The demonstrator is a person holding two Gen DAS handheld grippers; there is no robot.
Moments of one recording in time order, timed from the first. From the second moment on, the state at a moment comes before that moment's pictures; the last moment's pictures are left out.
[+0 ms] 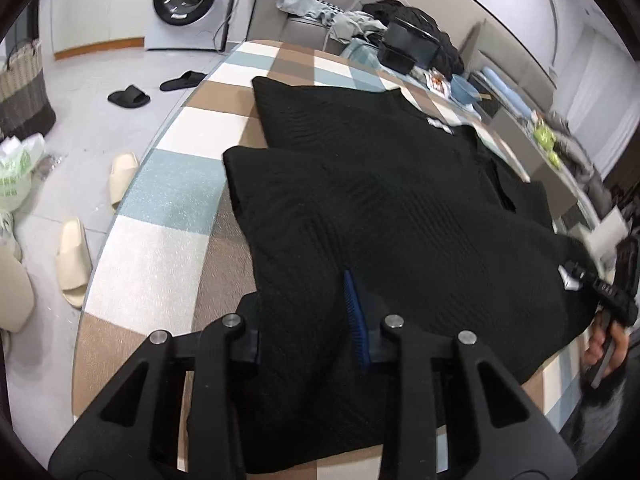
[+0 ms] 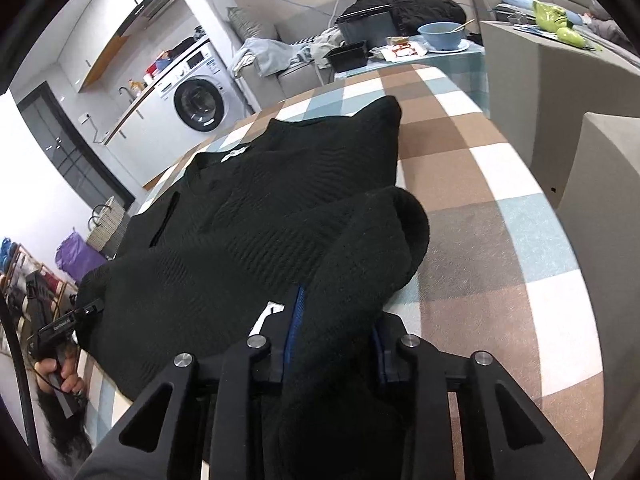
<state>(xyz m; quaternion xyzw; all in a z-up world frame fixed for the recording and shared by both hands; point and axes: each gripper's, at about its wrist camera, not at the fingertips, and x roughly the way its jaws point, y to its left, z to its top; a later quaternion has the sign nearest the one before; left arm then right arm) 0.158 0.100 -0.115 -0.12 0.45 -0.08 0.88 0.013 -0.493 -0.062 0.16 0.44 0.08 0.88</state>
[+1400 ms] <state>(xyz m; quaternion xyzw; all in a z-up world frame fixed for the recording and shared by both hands) 0.013 0.123 -0.069 -0.18 0.39 -0.11 0.90 -0.092 -0.532 -0.044 0.24 0.42 0.12 0.87</state>
